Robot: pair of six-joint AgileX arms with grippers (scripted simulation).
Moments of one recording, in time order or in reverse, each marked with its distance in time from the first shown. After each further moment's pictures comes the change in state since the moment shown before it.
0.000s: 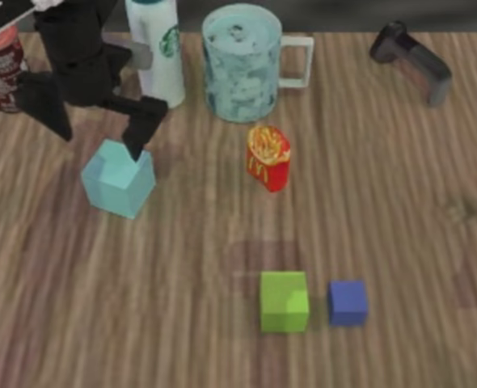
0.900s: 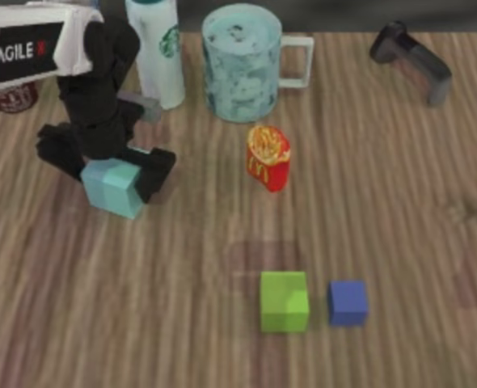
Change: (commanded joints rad) left arm 0.002 0.078 -0.231 0.309 0.001 0.003; right arm 0.000 0.000 0.000 0.000 0.000 0.000
